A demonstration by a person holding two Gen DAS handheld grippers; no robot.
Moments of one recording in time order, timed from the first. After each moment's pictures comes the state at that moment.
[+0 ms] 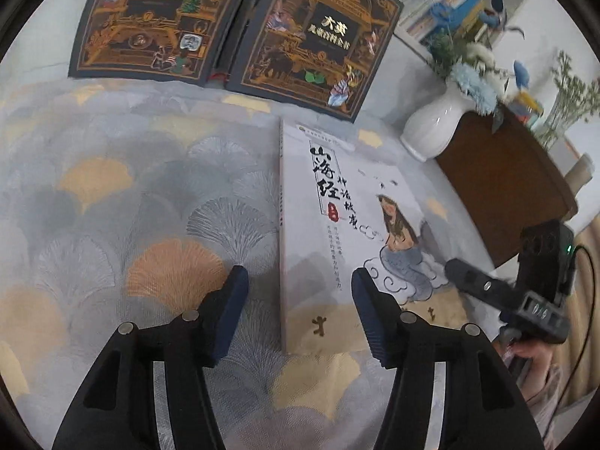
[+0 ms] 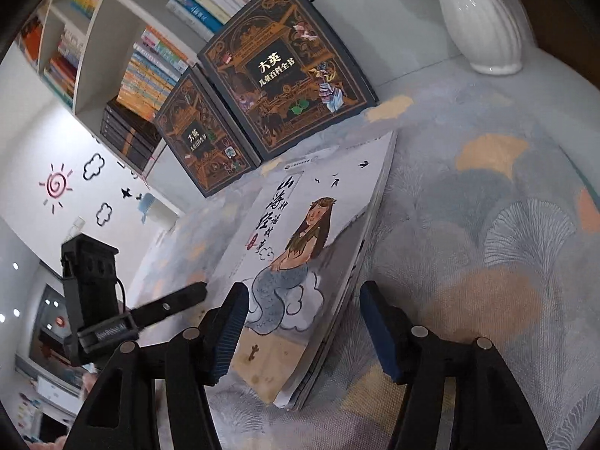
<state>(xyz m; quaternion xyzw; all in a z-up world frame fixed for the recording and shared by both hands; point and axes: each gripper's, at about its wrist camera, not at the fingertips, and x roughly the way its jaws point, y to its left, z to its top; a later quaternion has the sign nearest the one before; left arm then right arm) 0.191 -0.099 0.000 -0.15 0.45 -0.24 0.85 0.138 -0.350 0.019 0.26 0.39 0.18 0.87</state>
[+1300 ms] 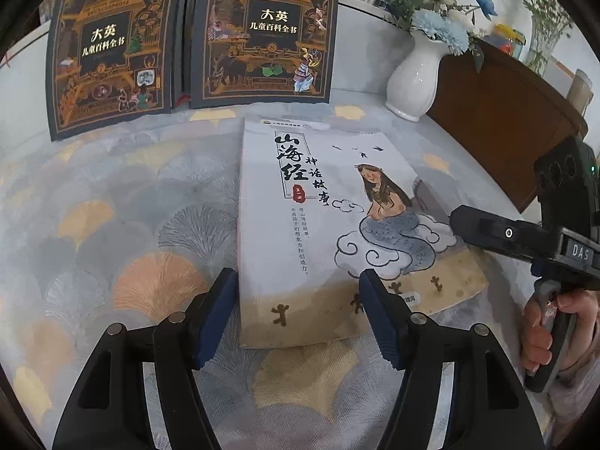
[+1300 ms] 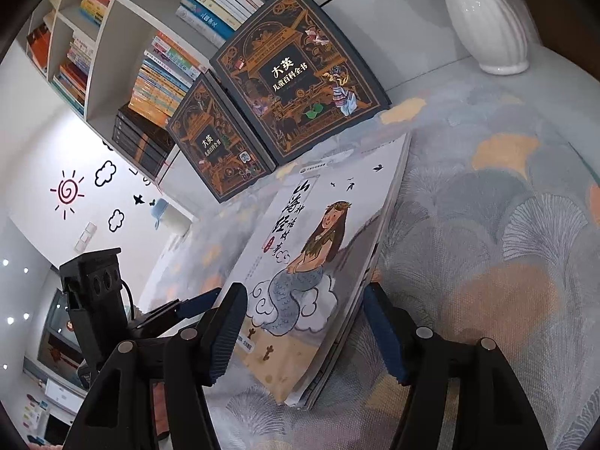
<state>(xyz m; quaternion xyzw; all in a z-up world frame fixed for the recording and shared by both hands) 0.179 -0.139 0.005 -0.01 0.43 -0.24 0.87 0.133 -0.348 0.020 0.28 0.38 0.19 0.86</state>
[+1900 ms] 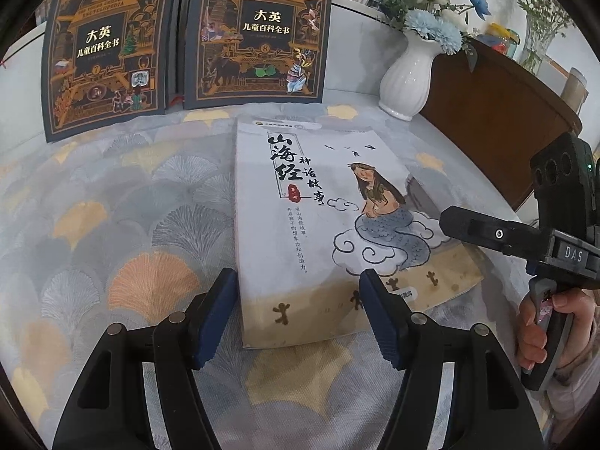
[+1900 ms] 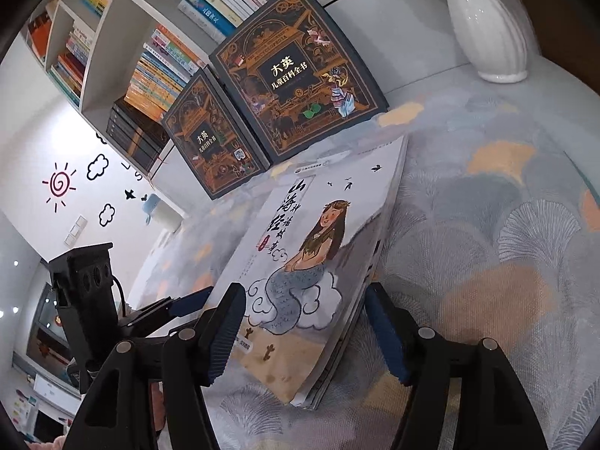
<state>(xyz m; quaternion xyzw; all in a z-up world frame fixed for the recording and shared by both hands) 0.176 -0.139 0.006 0.00 0.43 -0.25 0.87 0.131 -0.342 0.022 0.26 0.38 0.18 0.87</state>
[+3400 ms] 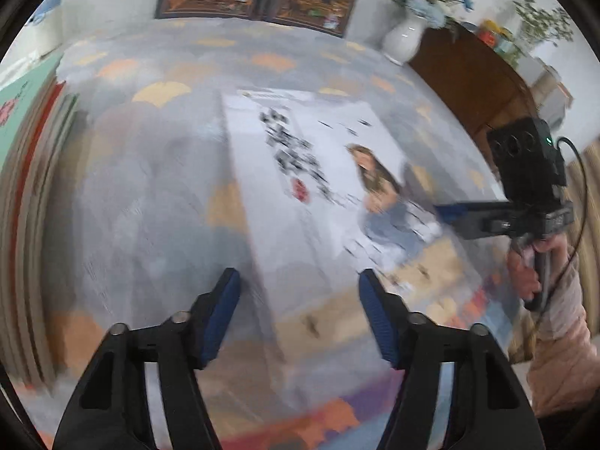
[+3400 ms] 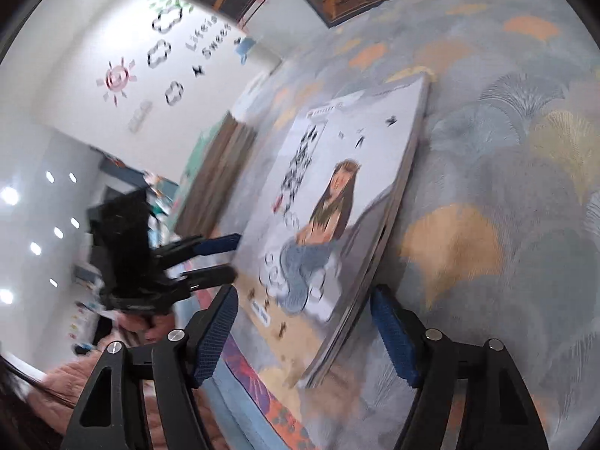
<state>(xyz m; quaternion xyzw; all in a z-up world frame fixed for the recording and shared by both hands) -0.004 0.012 0.017 -0.05 0.53 -0.24 0.81 0.013 -0.207 0.004 0.24 0.53 0.37 0.72</state>
